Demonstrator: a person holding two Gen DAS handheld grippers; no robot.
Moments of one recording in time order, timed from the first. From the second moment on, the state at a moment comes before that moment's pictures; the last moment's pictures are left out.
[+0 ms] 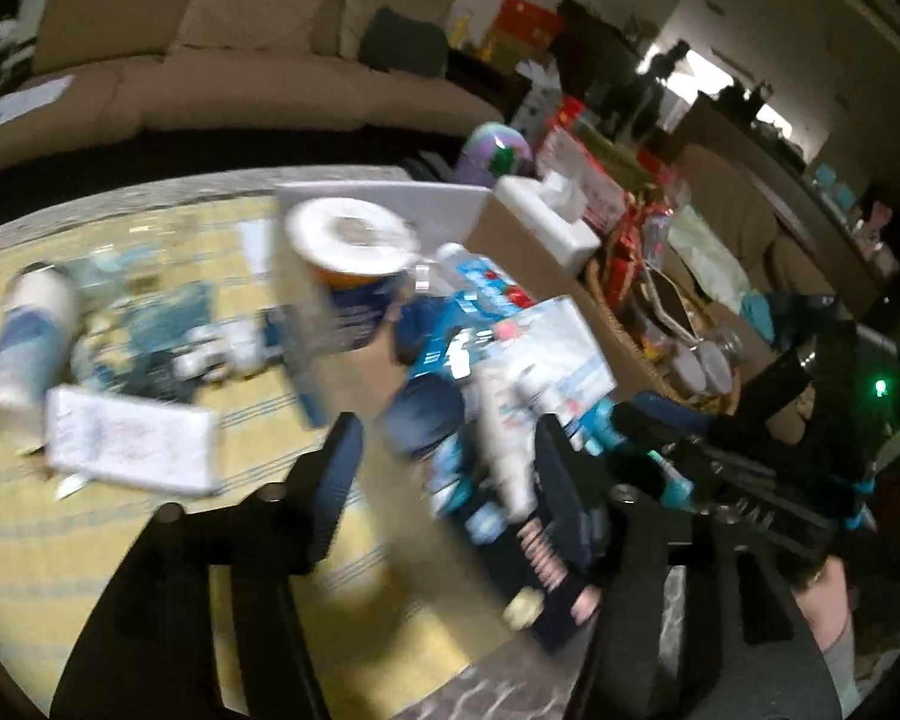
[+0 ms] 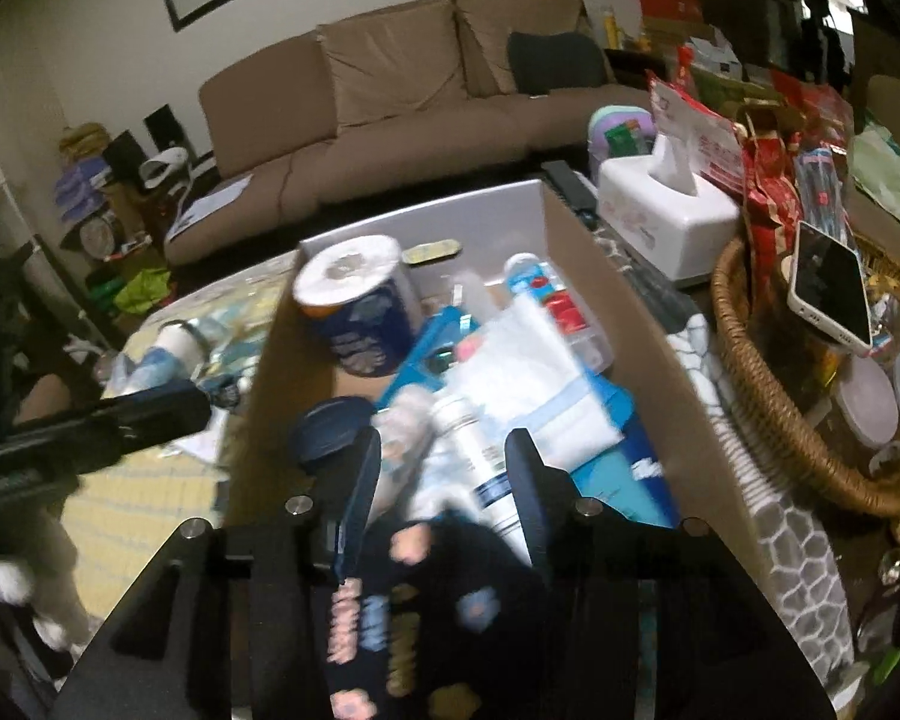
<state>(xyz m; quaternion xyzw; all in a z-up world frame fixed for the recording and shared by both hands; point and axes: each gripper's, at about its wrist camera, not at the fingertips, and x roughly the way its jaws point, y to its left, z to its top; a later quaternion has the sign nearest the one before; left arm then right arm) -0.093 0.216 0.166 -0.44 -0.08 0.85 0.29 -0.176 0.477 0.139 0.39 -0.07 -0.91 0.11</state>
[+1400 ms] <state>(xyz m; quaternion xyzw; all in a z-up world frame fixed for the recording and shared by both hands) 0.006 -0.061 0.102 -0.44 -0.10 0.89 0.11 -0.096 0.221 0.084 0.44 0.01 -0.87 0.22</state>
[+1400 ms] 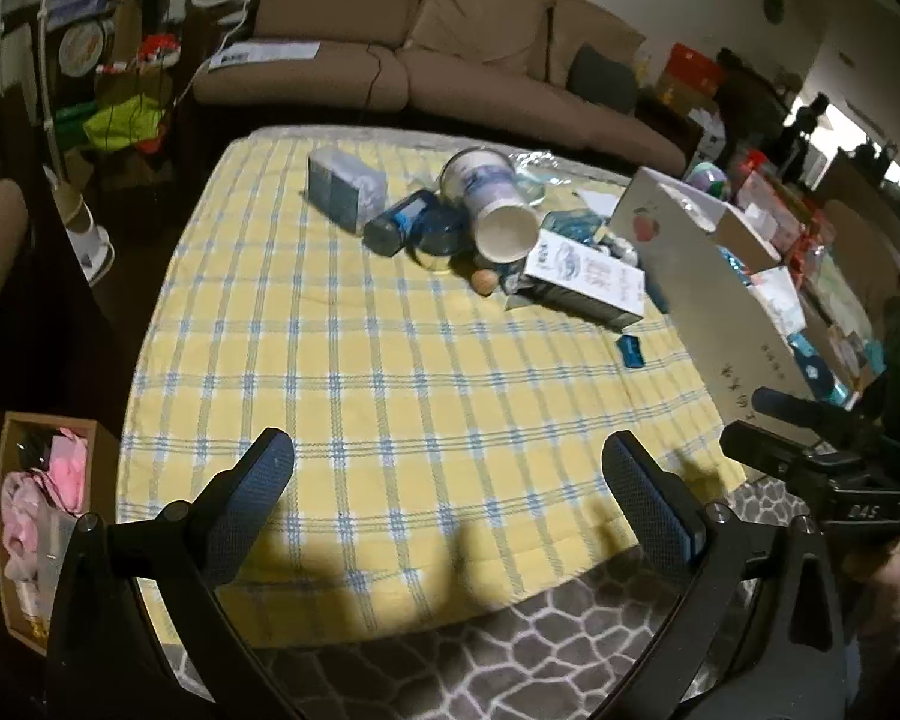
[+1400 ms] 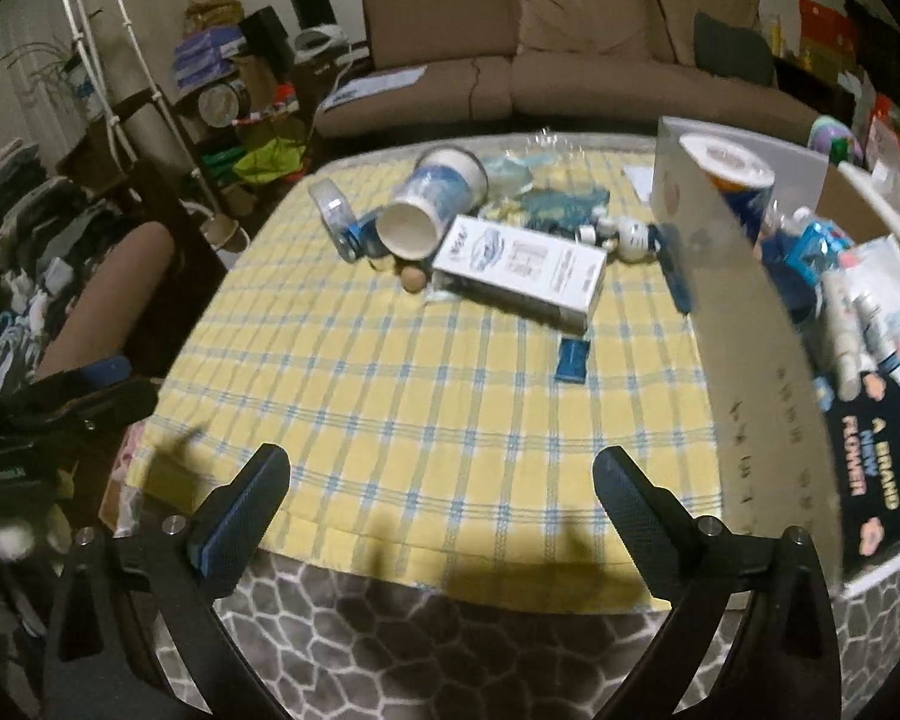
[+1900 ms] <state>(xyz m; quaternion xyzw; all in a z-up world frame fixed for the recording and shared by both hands) -0.111 -0.036 0.084 -0.43 -0.15 0.88 0.14 -0.172 0.233 0.061 0.41 -0.02 -0.89 0.20</state>
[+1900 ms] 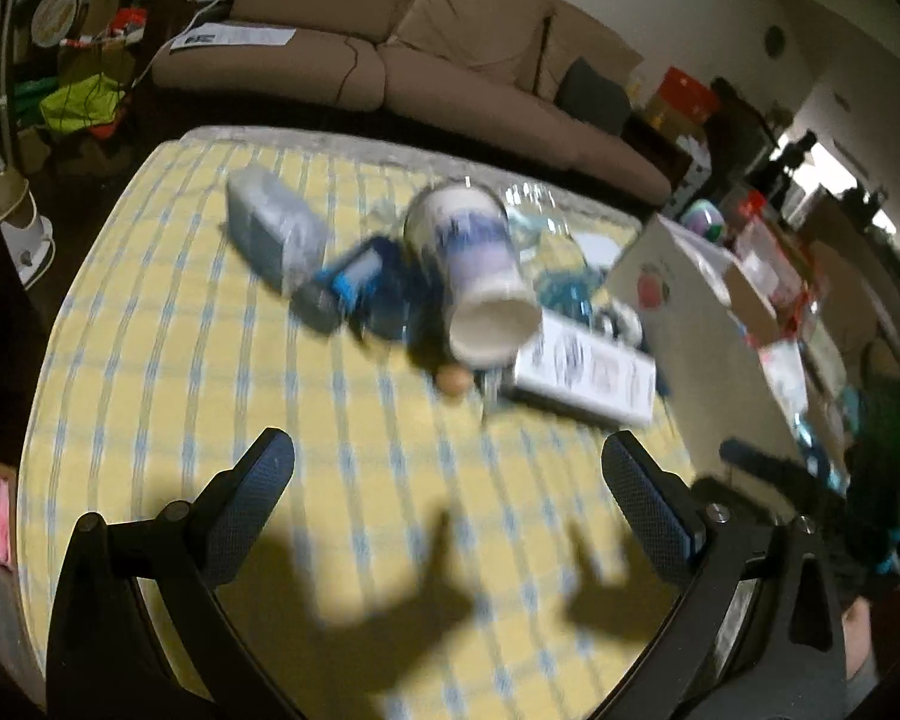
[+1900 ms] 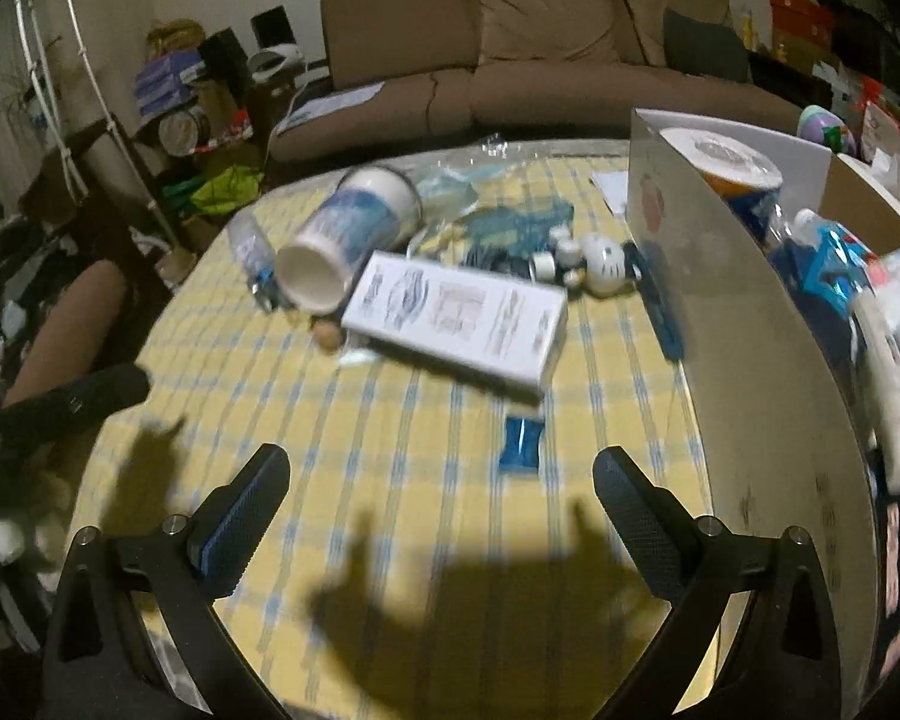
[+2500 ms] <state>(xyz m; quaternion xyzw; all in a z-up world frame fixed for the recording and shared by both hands) -0.210 0.040 0.050 -0.44 -0.04 0.89 0.10 -0.207 0.247 0.059 0.42 -0.07 -0.88 0.21</state>
